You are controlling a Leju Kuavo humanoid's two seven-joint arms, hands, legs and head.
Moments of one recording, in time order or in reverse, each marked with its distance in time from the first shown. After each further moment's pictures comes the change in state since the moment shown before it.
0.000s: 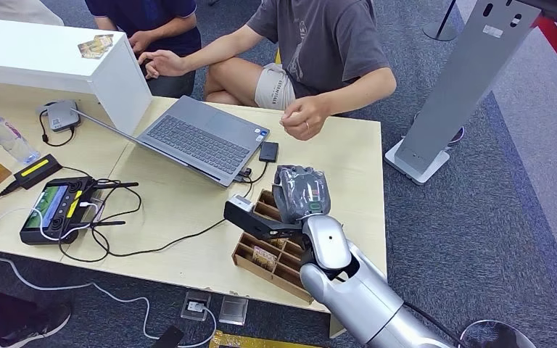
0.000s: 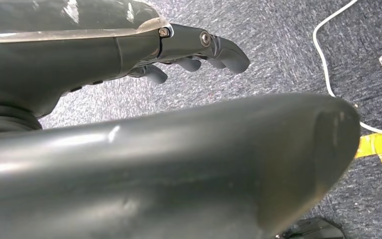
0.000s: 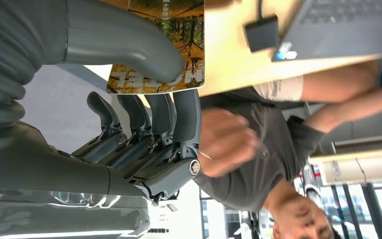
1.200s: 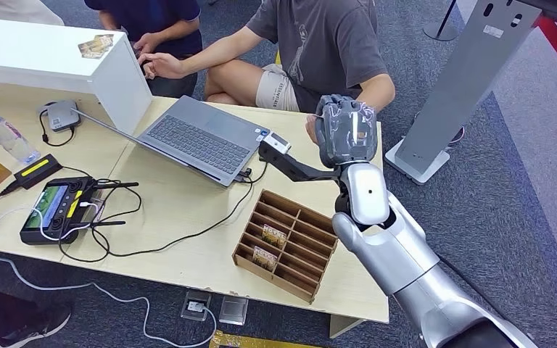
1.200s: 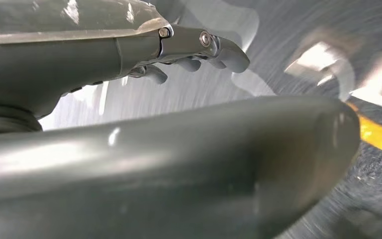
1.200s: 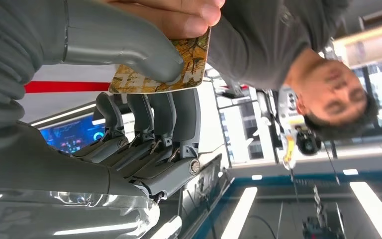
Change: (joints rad) left arm 0.020 -0.023 0.381 0.000 -1.096 -0.121 -0.010; right arm -0.186 -0.053 -0.116 0.060 0.175 -0.143 -0.011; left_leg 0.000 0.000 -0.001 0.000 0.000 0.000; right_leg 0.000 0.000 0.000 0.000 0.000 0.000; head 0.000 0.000
